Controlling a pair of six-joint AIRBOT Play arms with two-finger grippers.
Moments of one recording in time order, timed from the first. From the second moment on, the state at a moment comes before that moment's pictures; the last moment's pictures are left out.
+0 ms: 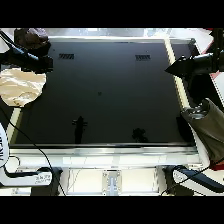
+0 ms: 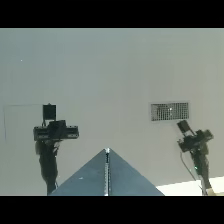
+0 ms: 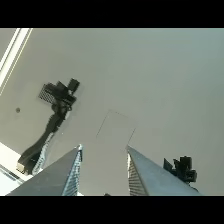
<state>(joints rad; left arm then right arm) 0.04 -1.44 1.77 1.31 -1.38 -1.50 -0.09 -1.19 1.68 -0.99 1.49 1.26</state>
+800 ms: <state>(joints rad) 0.04 -1.44 1.77 1.31 -1.37 -1.50 -0.09 -1.19 1.68 -0.99 1.48 1.25</state>
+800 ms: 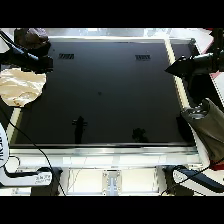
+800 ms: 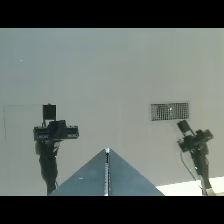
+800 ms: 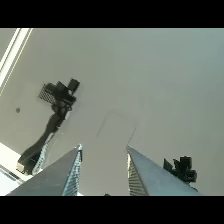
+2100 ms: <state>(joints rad) 0.51 -1.89 1.77 1.80 -1.05 -1.77 -0.09 -1.19 1.68 -0.81 1.17 1.25</state>
